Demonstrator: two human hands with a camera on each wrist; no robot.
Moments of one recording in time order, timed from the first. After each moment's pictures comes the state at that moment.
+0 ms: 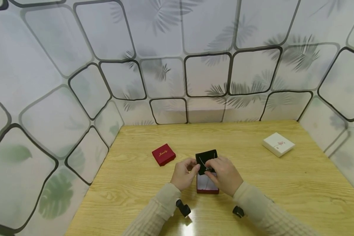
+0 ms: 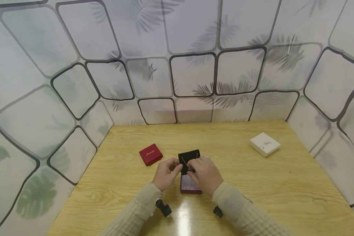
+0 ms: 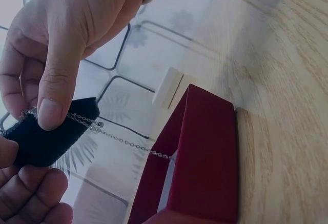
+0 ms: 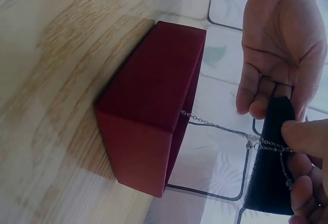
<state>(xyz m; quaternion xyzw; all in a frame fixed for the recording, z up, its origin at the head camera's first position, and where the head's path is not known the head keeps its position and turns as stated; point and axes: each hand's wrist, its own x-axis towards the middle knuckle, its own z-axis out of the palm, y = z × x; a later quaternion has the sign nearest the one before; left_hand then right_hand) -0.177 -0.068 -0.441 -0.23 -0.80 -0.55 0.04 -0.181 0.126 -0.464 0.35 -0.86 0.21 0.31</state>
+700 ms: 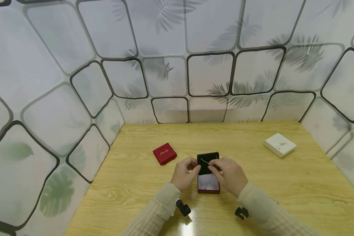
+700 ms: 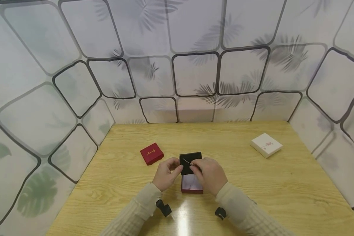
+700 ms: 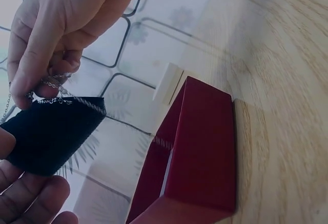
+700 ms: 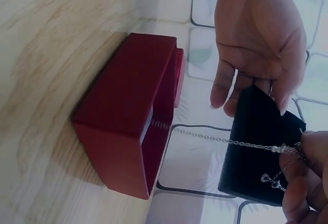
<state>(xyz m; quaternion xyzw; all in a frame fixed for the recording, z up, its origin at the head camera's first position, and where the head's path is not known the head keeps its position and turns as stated) -0.178 -0.072 -0.442 -0.24 -0.78 -0.57 0.04 -0.175 0.130 -0.456 0.30 -0.87 0.26 0.30</state>
